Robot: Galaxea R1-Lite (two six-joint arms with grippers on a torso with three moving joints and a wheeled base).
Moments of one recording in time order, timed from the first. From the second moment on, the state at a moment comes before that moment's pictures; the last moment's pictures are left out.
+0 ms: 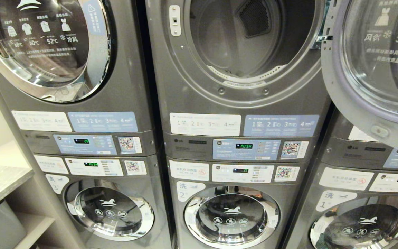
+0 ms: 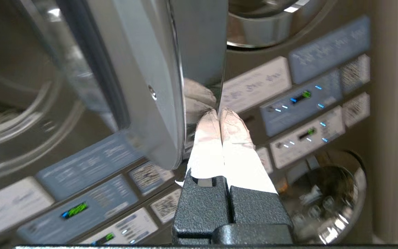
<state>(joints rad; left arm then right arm) 0.00 0.00 0.00 0.00 0.00 0.00 -1.06 0.63 -0.45 -0.40 0.59 0.44</state>
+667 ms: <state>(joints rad) 0.00 0.00 0.00 0.00 0.00 0.00 -0.99 0.23 -0.36 -0.37 0.45 0.44</state>
